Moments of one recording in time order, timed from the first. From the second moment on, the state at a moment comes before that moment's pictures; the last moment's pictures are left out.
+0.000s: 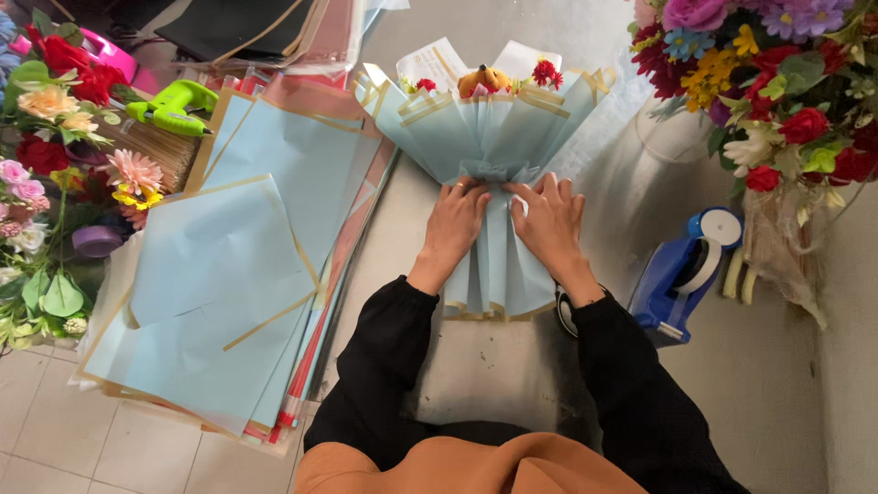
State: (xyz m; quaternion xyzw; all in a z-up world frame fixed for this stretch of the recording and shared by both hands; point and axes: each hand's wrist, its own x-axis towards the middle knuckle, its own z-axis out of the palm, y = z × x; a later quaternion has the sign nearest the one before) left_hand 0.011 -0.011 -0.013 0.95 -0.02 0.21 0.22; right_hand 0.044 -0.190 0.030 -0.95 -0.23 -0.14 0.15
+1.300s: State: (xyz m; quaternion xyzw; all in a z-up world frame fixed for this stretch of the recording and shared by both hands) left_hand -0.199 -0.077 0.014 0.92 0.13 0.36 0.11; right_hand -0.143 -0.238 0.064 -0.85 -0.30 -0.21 0.38
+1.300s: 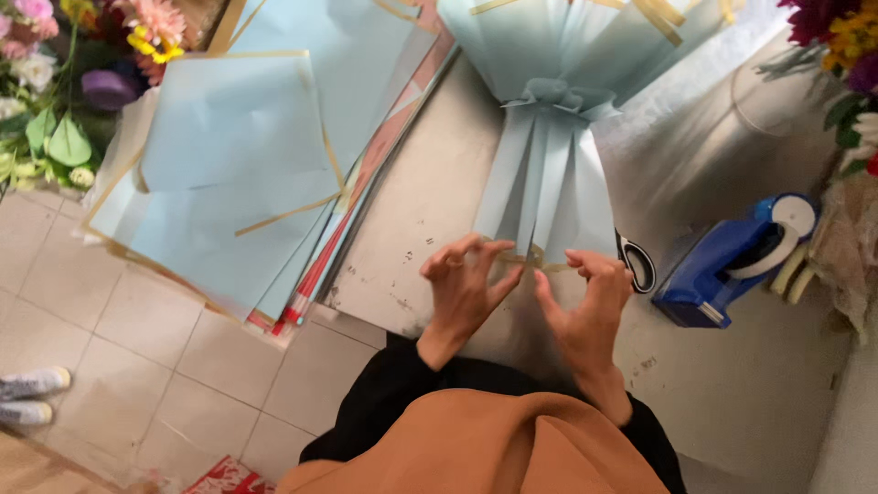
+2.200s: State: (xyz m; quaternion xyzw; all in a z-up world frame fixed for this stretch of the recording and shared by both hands) left_hand -0.113 -0.030 0.087 0.95 0.00 0.27 0.17; right_hand -0.143 -0.244 0.071 -0.80 -0.21 -0.10 0.55
